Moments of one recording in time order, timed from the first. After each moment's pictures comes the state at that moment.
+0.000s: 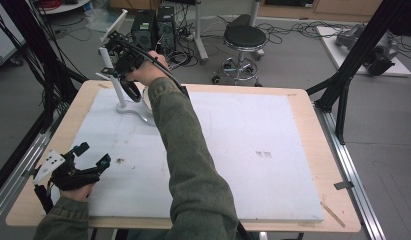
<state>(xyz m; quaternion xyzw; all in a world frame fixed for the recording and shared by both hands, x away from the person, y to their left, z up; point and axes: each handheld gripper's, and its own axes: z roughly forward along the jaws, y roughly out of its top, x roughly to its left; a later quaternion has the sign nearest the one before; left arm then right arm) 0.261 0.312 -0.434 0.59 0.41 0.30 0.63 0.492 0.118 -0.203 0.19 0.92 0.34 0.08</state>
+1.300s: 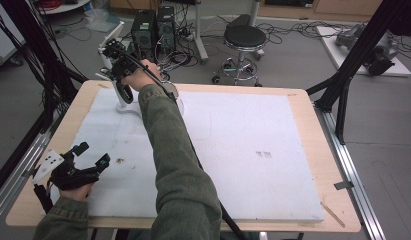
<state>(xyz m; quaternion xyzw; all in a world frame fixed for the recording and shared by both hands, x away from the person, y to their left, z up) 0.261 0.314 -0.433 0.58 0.41 0.29 0.64 0.519 0.147 -0.244 0.24 0.90 0.35 0.09</state>
